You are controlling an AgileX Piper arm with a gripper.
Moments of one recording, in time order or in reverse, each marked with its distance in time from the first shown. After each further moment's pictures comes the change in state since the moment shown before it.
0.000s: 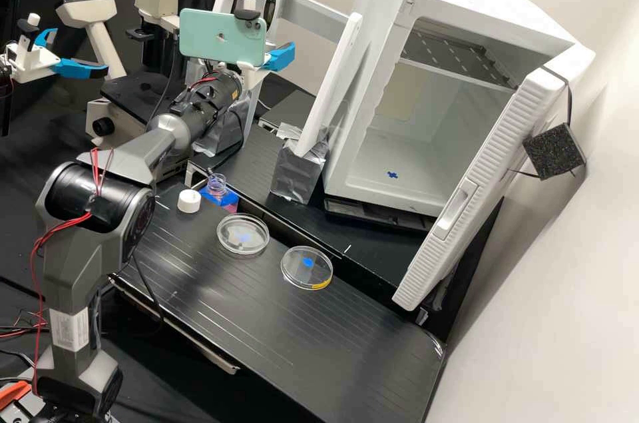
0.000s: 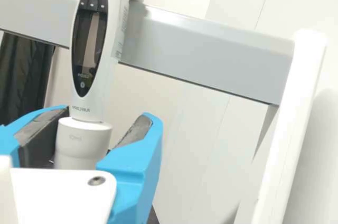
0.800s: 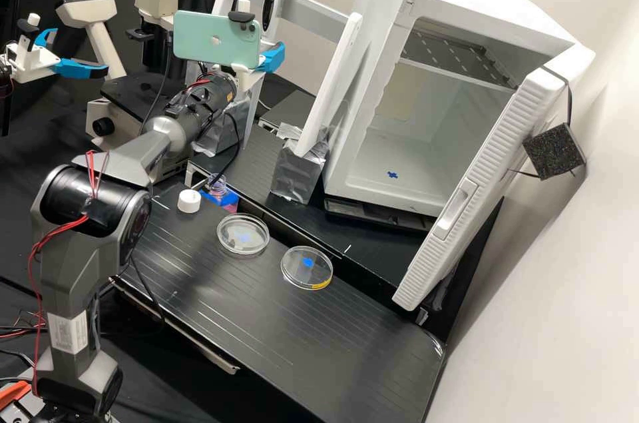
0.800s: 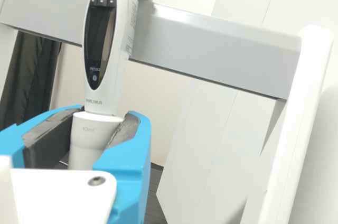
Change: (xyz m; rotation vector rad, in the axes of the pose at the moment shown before) arm -0.007 -0.005 -0.003 -0.002 0.009 -0.016
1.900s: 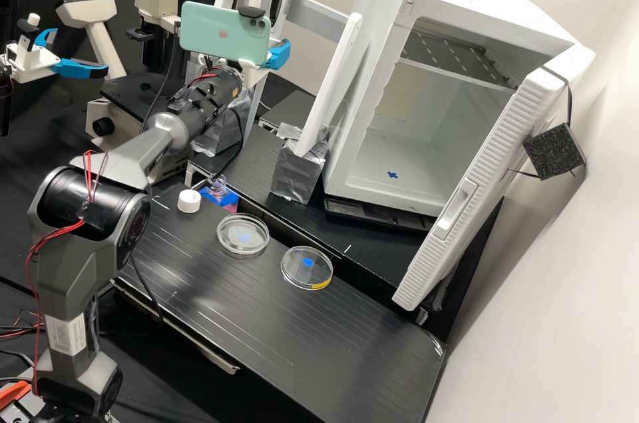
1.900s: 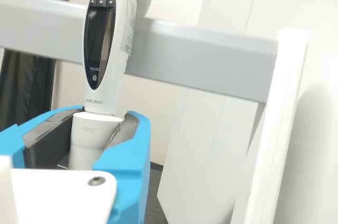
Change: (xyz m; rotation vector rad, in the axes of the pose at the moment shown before) arm 0.001 0.020 -0.004 0.063 -0.008 0.008
